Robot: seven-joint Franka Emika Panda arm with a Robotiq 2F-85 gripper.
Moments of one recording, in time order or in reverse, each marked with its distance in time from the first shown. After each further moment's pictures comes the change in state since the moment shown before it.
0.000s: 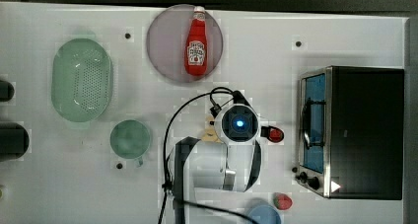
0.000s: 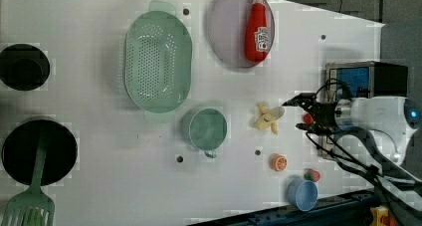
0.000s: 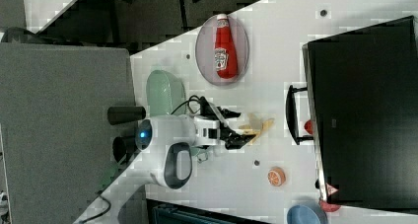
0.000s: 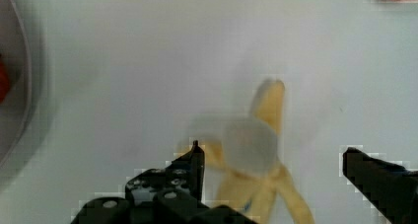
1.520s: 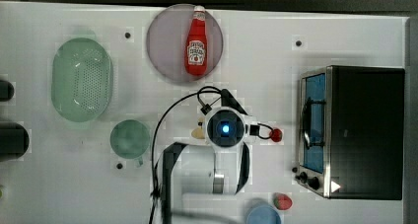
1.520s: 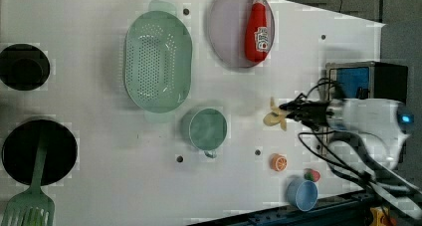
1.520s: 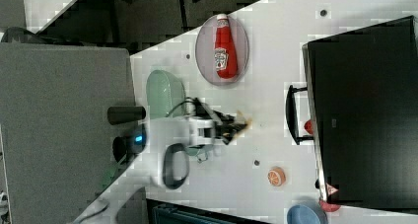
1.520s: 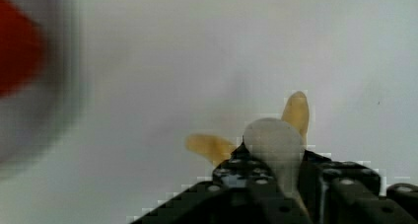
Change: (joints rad) arm 0.014 -0.057 0.046 -0.027 0.003 0.028 0.001
